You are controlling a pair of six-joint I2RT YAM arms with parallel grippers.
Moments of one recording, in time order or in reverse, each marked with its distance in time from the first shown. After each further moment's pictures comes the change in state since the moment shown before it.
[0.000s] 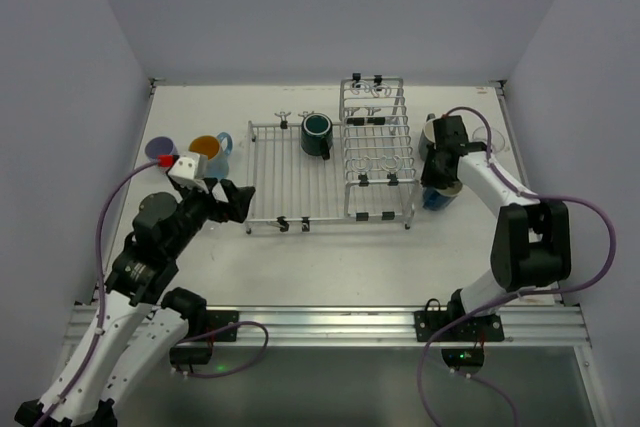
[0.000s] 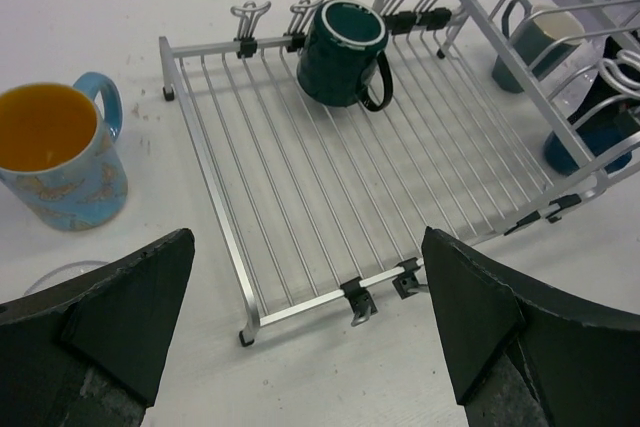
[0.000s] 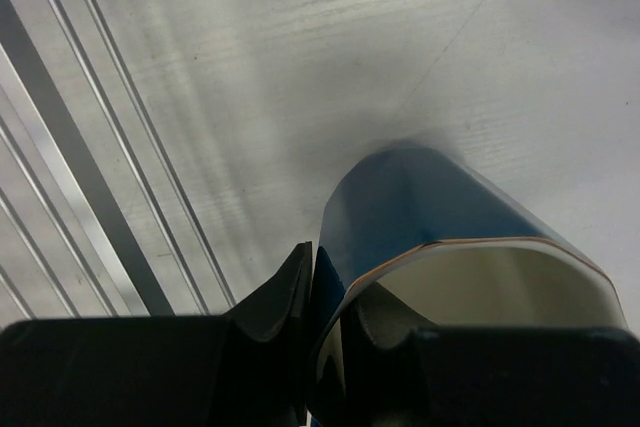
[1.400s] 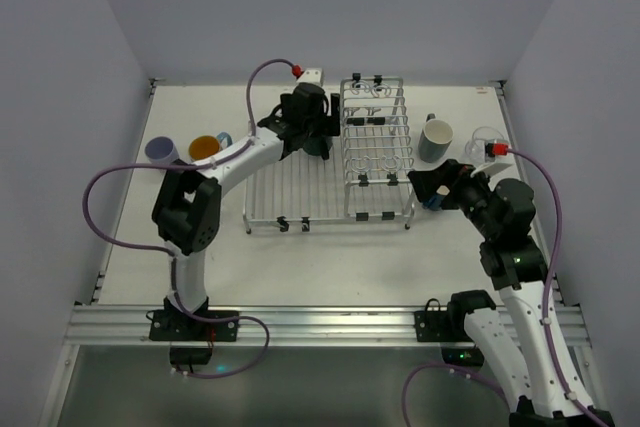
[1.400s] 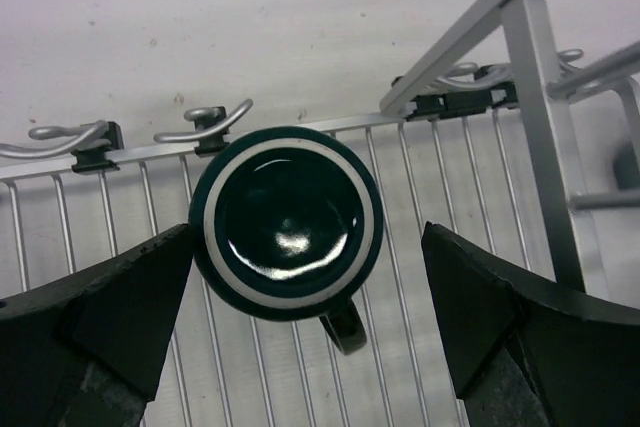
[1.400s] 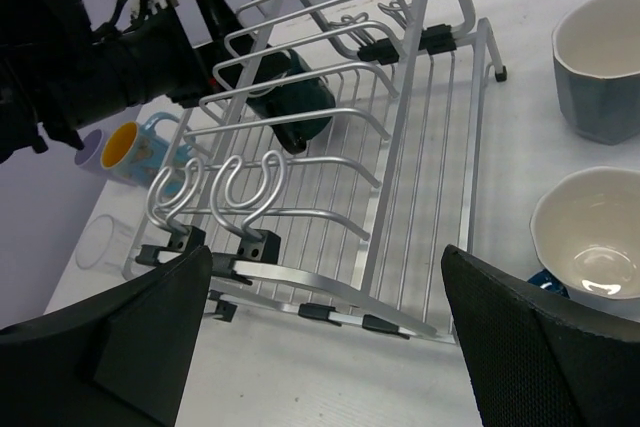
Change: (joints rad) left arm -0.188 1.454 0.895 0.153 -0.270 -0.162; right arm 0.005 -0.985 -0.381 0.290 -0.346 0.114
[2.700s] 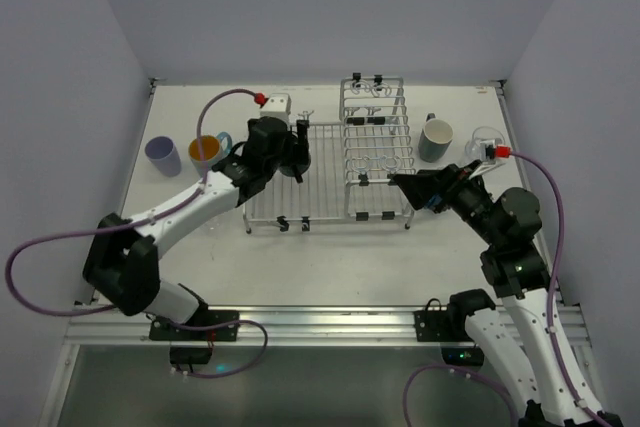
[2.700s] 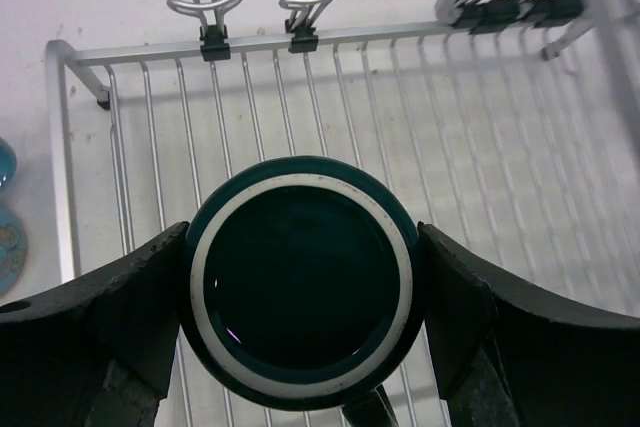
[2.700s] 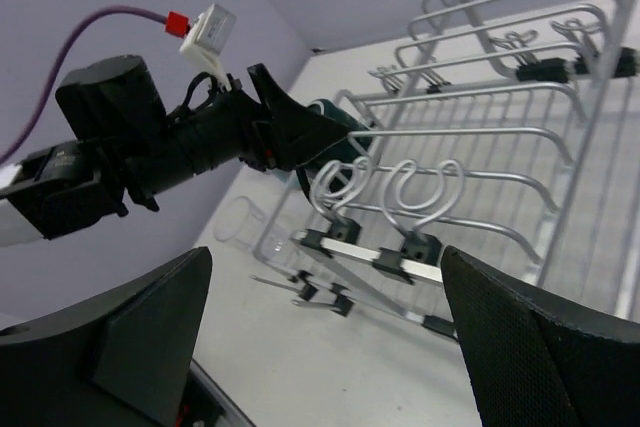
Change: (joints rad) left arm -0.017 -0.358 -0.446 0.117 -0.092 0.060; right arm 0.076 -0.042 -0.002 0.114 -0.145 0.131
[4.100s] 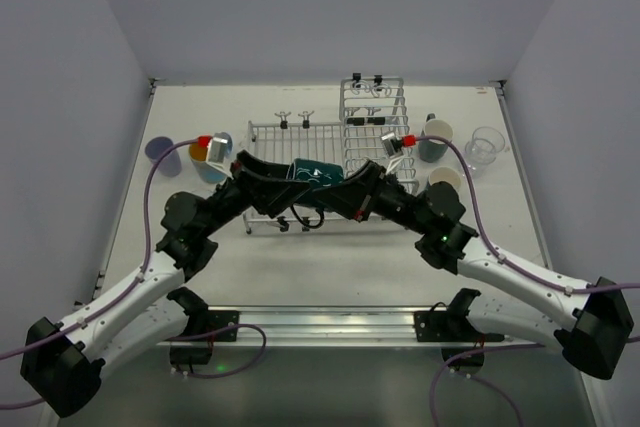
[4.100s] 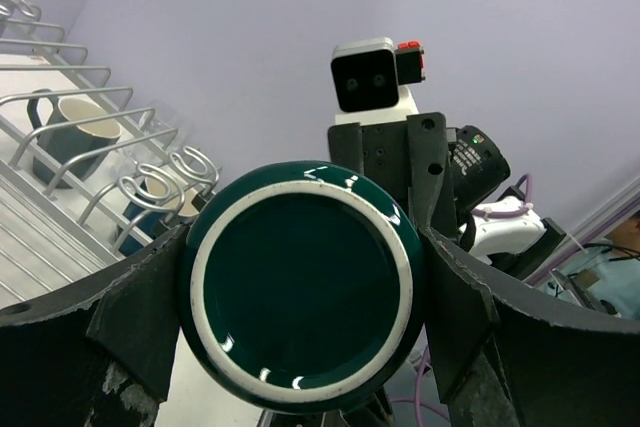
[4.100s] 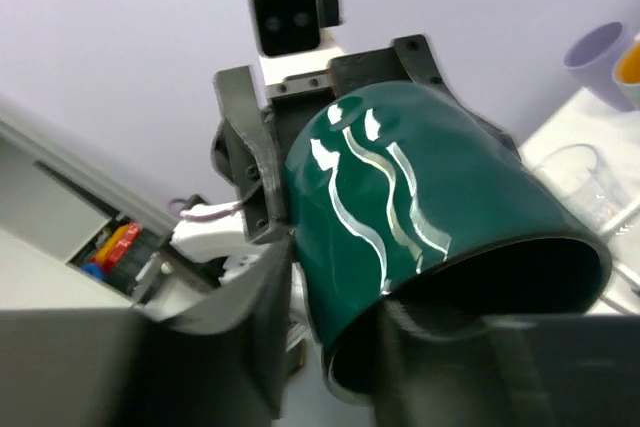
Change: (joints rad) left arm -0.006 -0.758 -0.607 0.784 0.771 -0.577; right arm 0.653 0.443 -0.028 0.803 0.068 0.375
